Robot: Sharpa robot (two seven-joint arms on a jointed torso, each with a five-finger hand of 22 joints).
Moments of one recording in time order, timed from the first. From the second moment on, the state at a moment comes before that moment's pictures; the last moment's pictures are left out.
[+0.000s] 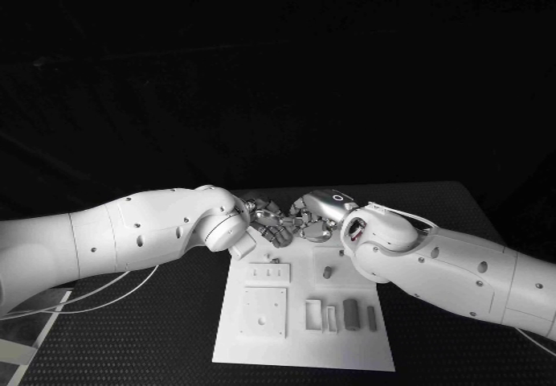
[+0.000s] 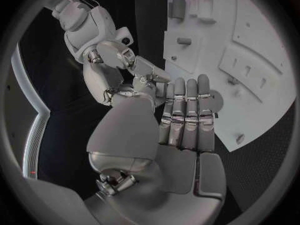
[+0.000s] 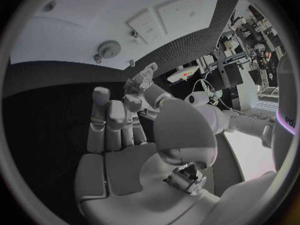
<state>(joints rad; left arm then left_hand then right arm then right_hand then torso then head) 1.33 -0.69 -0.17 1.42 -0.48 -0.22 -0.34 1.37 -0.05 0.11 0.28 0.16 1.02 0.12 0.33 0.45 1.28 0.06 0.11 0.45 1.10 0.06 0.23 0.96 0.07 1.07 -0.04 0.22 0.81 1.21 -0.50 -0.09 1.37 -1.61 -0.33 -0.17 1.14 -0.02 0.52 -0.30 0.05 0.96 0.09 0.30 0.58 1.22 -0.03 0.98 1.14 1.25 -0.12 1.35 1.00 0.24 1.16 -0.04 0.85 1.31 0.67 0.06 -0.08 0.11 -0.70</state>
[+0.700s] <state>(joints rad) 1.33 -0.69 -0.17 1.42 -0.47 -0.23 -0.34 1.50 -0.01 0.15 0.27 0.16 1.03 0.10 0.33 0.46 1.30 0.05 0.11 0.47 1.12 0.05 0.22 0.98 0.05 1.07 -0.05 0.21 0.82 1.21 -0.49 -0.09 1.36 -1.61 -0.33 -0.18 1.15 -0.02 0.52 -0.30 0.05 0.96 0.09 0.31 0.58 1.22 -0.03 0.98 1.14 1.25 -0.13 1.35 0.99 0.24 1.17 -0.04 0.85 1.31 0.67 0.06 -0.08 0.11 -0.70</state>
